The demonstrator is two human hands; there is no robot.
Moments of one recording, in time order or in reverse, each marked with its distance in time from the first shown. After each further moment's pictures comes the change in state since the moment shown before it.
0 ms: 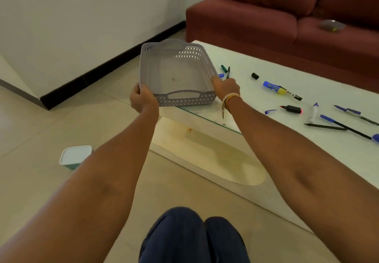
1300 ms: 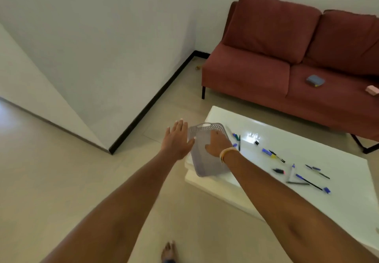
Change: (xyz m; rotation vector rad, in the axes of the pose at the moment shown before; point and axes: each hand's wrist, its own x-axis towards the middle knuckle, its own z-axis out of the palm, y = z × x) left_hand -0.003 0.474 -0.030 1.491 -0.927 0.811; right_hand -0.144 -0.415 -0.133 -0.676 -0.448 -0.206
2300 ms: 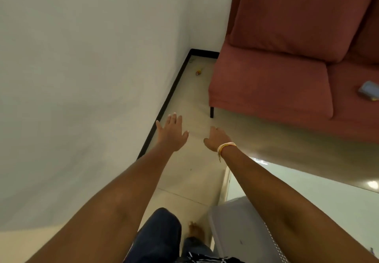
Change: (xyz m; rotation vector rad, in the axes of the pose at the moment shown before) left_hand 0.550 -0.157 -0.046 0.192 -0.131 0.009; right_hand 0.531 -0.053 -0.114 0.168 -0.102 0.179
